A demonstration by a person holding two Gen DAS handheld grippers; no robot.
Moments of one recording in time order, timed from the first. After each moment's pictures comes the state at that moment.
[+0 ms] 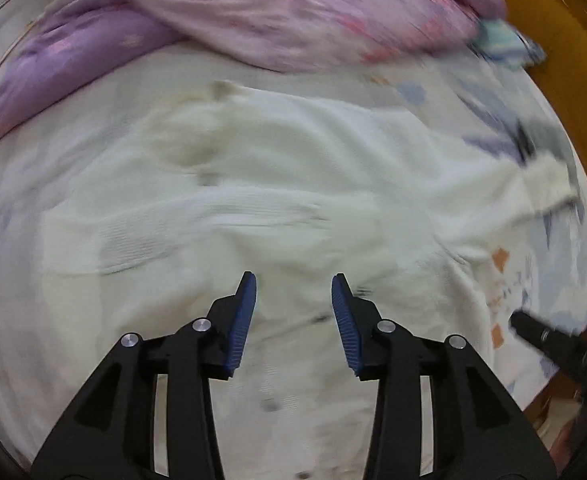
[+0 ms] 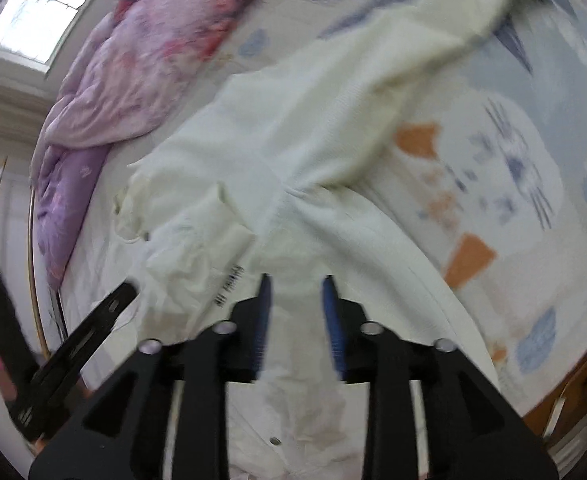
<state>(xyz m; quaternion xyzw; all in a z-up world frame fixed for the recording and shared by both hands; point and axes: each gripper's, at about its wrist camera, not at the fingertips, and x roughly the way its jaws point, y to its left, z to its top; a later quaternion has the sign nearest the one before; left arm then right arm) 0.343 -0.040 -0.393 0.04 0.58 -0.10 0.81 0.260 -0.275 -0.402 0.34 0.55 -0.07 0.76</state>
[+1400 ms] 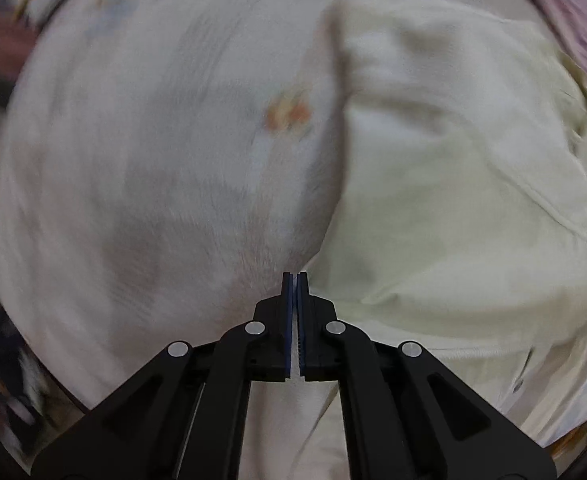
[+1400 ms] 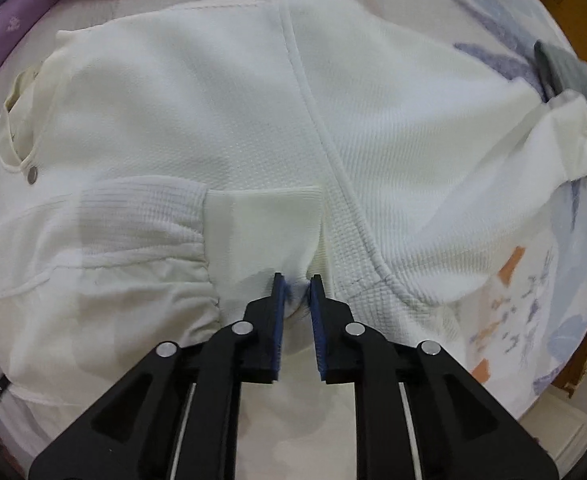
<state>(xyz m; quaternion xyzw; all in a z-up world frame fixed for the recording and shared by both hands) 0.331 0.222 -0.484 -0.05 0.70 0.14 0.70 0.377 -0.217 -0.504 0.07 0.69 -0.10 0.72</state>
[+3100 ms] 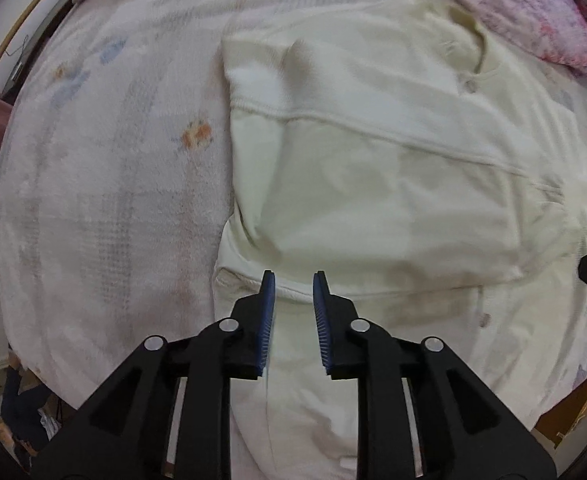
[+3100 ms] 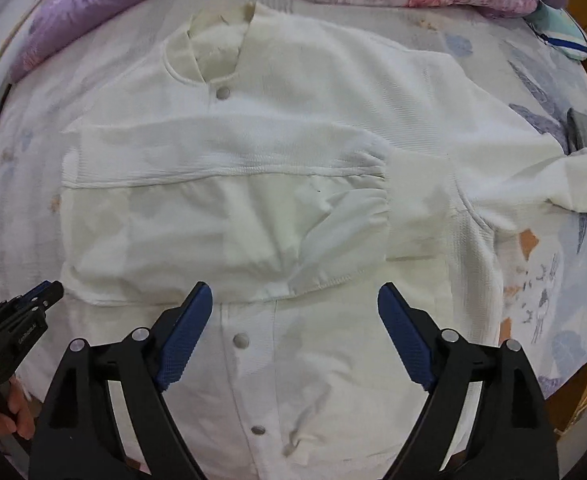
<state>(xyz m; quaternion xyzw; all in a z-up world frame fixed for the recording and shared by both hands) 0.303 0.148 -0.437 -0.02 0.68 0.05 0.73 0.300 -0.130 -0.403 0.04 0.66 0.01 0.75</state>
